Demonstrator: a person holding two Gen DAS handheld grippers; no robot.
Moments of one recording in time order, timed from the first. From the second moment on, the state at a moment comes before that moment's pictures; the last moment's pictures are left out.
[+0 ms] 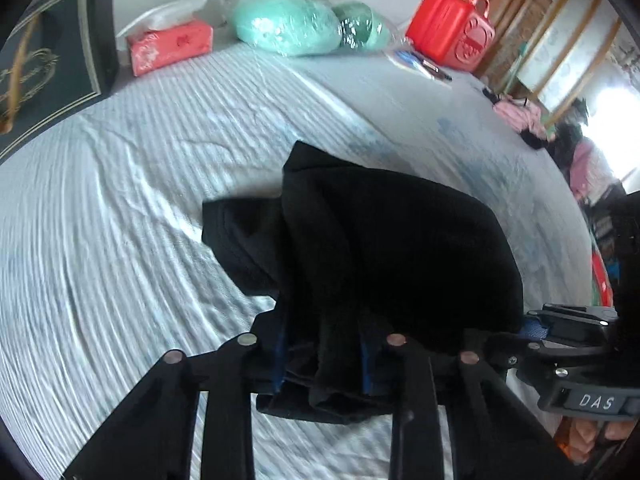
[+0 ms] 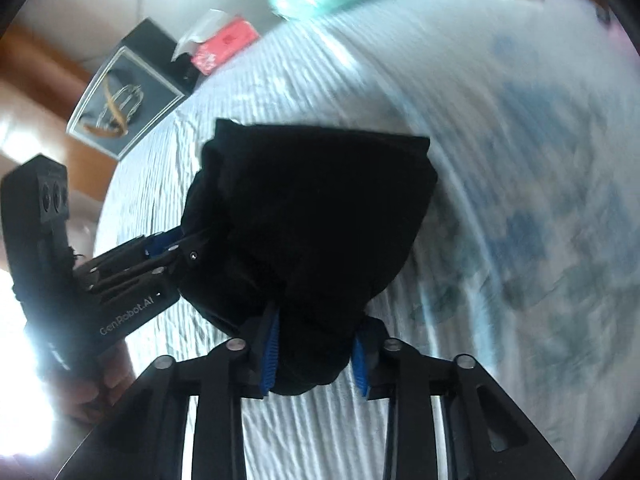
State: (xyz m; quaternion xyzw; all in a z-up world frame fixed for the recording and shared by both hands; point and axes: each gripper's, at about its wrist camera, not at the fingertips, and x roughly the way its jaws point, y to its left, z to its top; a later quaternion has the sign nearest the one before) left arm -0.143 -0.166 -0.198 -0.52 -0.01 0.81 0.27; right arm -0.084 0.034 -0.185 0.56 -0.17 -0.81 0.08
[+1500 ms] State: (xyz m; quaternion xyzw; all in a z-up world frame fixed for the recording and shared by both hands) left arm -0.054 0.290 -0.060 -0.45 -0.02 0.85 0.27; right arm -0.013 0.501 -0.072 0.46 -0.14 -0.87 0.13
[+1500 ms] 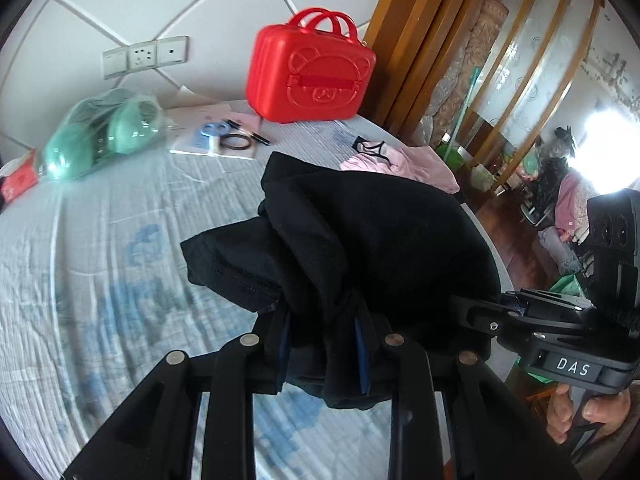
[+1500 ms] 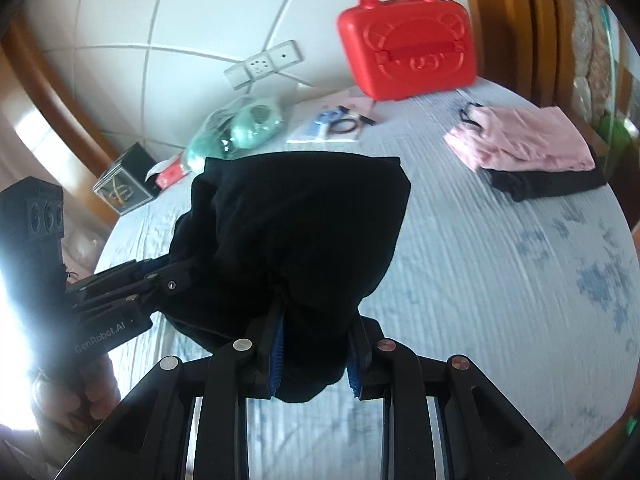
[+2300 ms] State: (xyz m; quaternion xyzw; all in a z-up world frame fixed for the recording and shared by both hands) left arm -0.163 0.612 -0.043 -0.45 -0.02 0.87 0.21; right arm -0.169 0.824 -0.063 0.45 -0.13 -0.86 0.21
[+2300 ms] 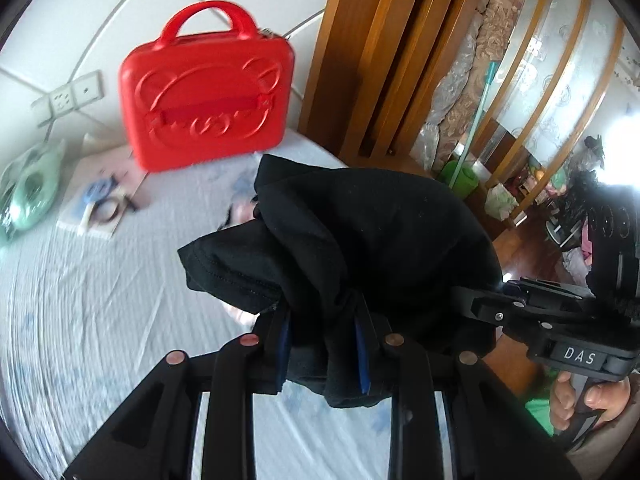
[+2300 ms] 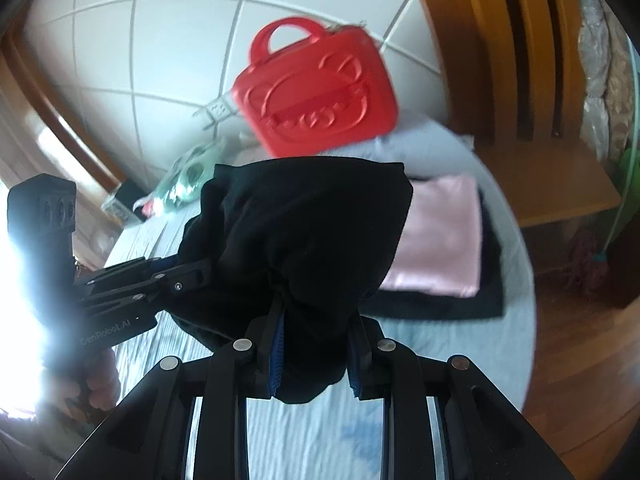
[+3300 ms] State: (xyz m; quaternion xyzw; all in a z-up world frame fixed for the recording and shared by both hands) left arm -0.245 0.624 -0.134 -0.50 0.03 0.86 0.10; right arm -0.273 0.848 -0.163 0.52 -0.05 -0.85 0.10
